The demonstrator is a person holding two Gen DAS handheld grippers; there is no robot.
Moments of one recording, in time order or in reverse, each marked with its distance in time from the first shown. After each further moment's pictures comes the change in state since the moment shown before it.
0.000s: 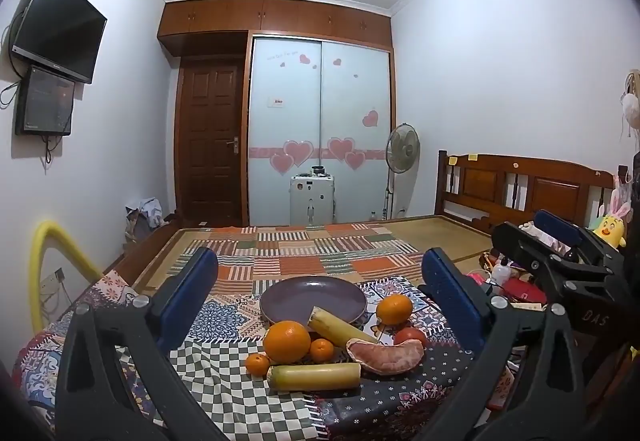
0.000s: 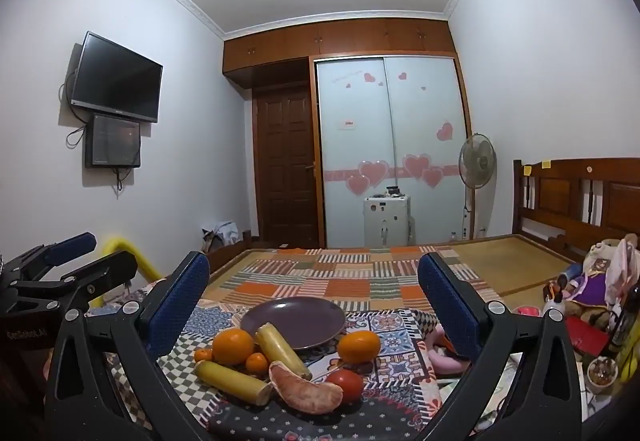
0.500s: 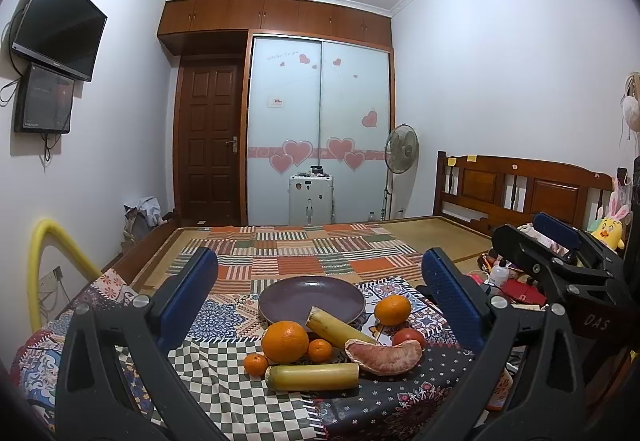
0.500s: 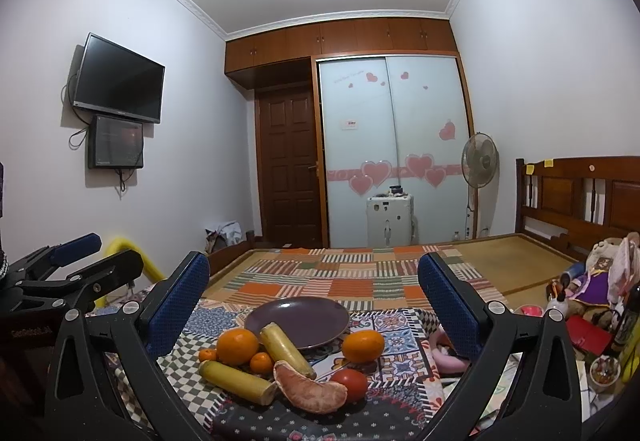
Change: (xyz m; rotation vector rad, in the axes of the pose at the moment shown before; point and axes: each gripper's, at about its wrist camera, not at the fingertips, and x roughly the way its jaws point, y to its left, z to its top) left arm -0.005 0.002 0.004 0.003 -0.003 -0.016; right arm -0.005 0.005 0.005 -0.003 -0.005 0.005
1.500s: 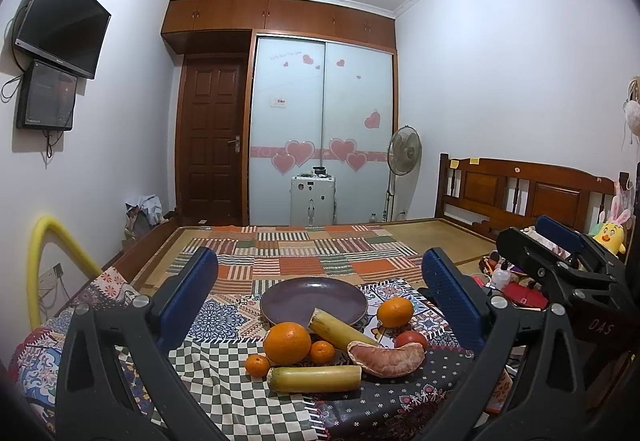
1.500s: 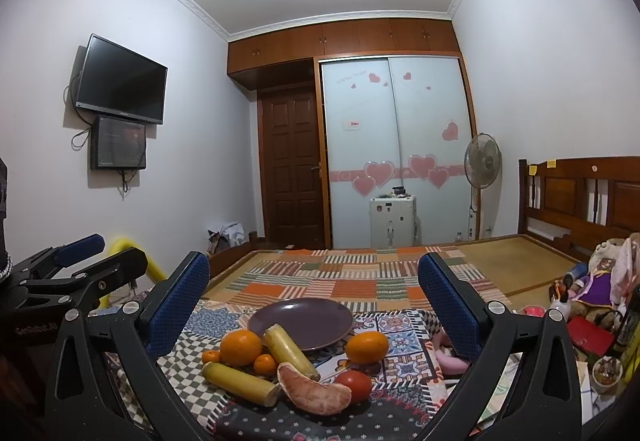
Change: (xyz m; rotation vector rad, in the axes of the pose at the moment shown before) left arm 0.003 0.002 0.000 -0.015 -0.001 0.007; right arm 0.003 0.003 -0.002 0.001 -0.002 0.008
